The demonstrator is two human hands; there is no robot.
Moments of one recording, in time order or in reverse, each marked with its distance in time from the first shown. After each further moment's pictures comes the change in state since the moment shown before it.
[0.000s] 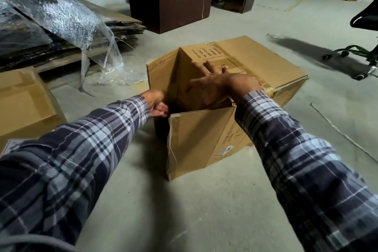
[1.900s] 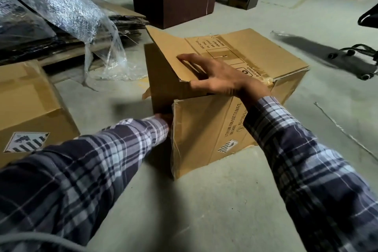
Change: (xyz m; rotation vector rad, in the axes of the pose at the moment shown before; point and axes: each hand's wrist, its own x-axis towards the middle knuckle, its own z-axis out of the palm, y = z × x) left_hand -0.054 -0.092 0.022 0.407 -0.027 0.616; right_hand -0.163 -0.127 -0.038 0.423 0.353 -0.396
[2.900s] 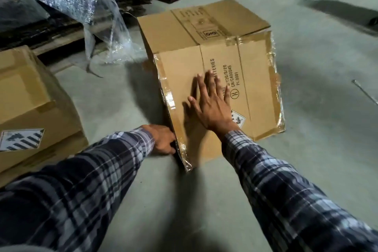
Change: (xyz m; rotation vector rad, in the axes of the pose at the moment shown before) left_hand 0.073 -0.088 0.030 0.743 -0.492 -0.351; right_hand 0.051 0.138 0.187 -0.378 0.298 0.319
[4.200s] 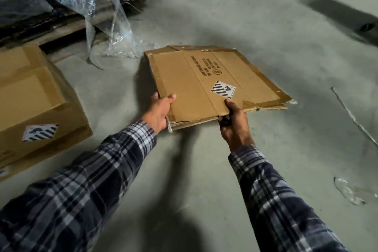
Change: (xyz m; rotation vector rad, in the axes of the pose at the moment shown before) left_hand -0.070 0.043 -0.077 -1.923 0.332 -0.080; right_hand -0.048 0.022 -0.091 2.004 0.269 0.946
